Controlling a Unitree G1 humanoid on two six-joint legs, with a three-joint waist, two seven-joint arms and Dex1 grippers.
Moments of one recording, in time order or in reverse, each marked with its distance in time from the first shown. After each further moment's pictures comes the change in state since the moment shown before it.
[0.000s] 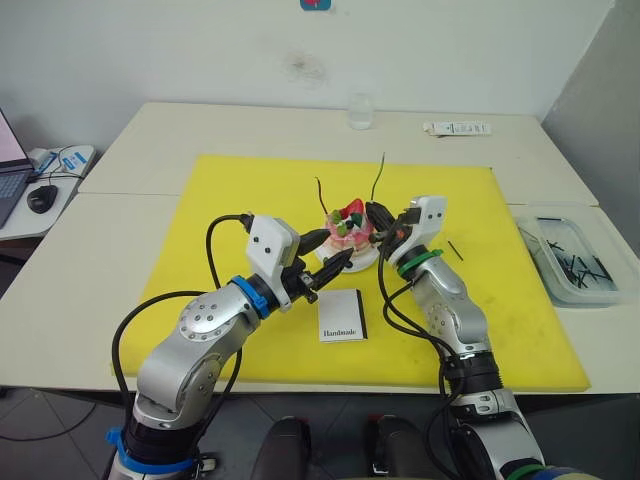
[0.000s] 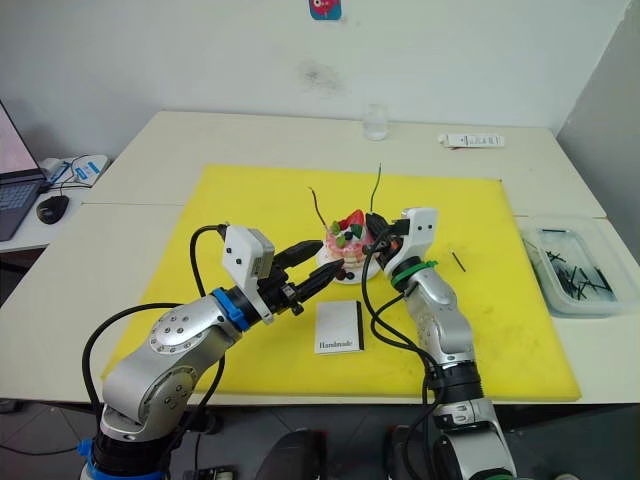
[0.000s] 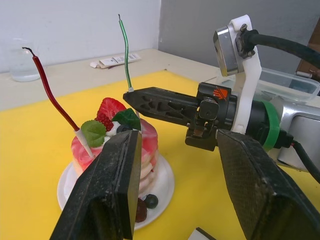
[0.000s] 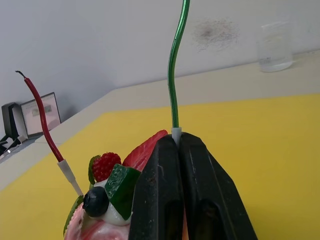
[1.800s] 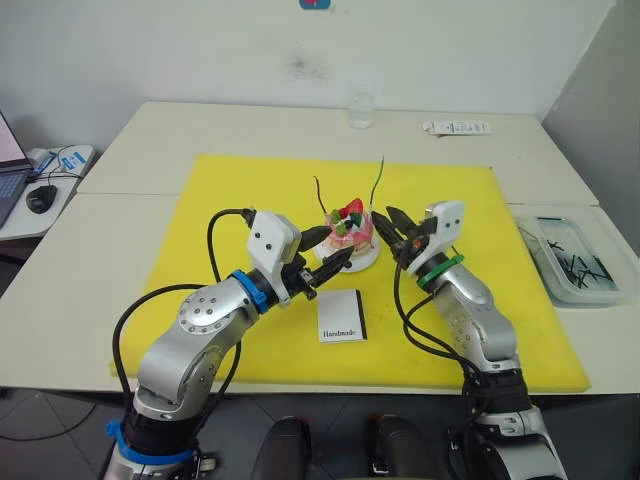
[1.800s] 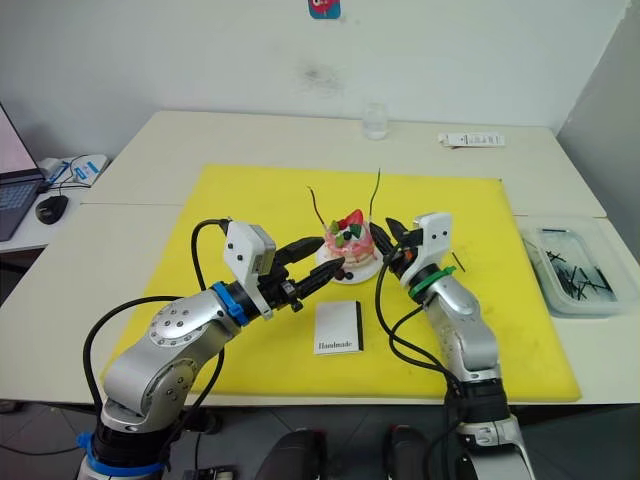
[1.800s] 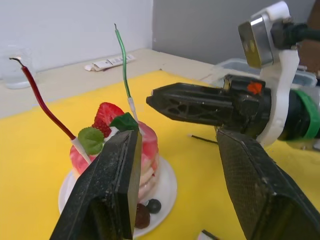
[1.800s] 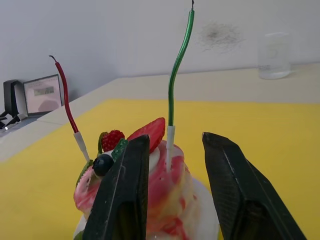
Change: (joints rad) left arm -0.027 0.054 -0.004 0.048 0.021 -0.043 -0.091; right arm 0.133 -0.142 0.024 -0.252 0.006 0.111 0.082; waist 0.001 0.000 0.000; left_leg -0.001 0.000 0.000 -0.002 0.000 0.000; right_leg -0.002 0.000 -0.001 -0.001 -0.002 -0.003
